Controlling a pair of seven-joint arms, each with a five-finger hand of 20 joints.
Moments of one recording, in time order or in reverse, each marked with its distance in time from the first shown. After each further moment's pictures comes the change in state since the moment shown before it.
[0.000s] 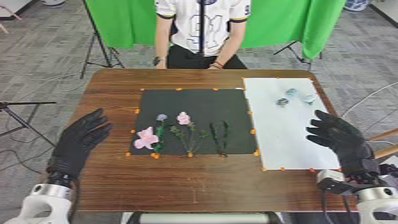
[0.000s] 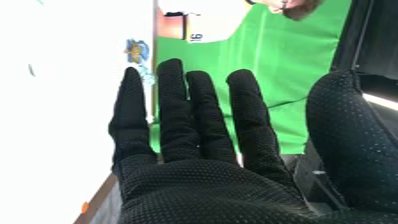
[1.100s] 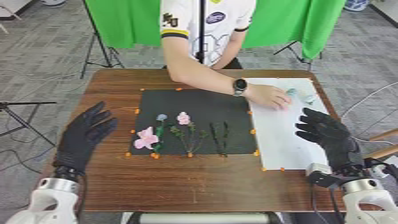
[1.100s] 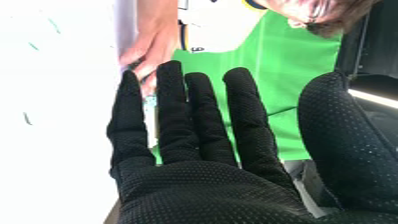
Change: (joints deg) left arm -3.0 0.3 2.2 0.8 -3.6 -0.2 1.5; right arm 4.0 0.7 -4.2 1.4 0.8 0.9 1.6
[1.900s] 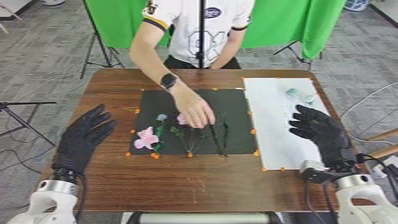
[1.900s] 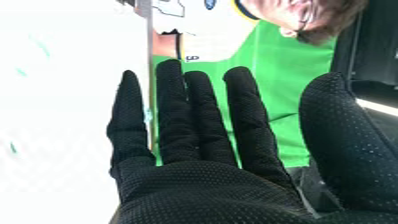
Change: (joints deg) left arm 0.7 -1.2 -0.4 -0.1 0.5 0.0 -0.9; right arm 2.5 0.0 -2.5 0.6 -1.0 -0.4 -0.2
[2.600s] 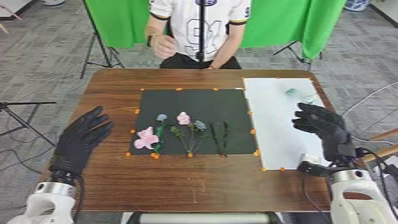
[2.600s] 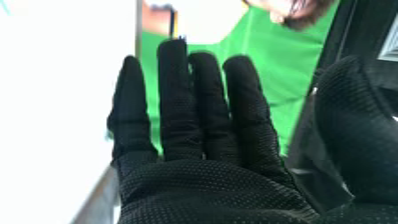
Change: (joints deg) left arm 1.1 0.1 -0.7 -0.2 0.3 0.5 0.1; right arm 2.9 6.5 -6.6 3.0 -5.0 15.5 -5.3
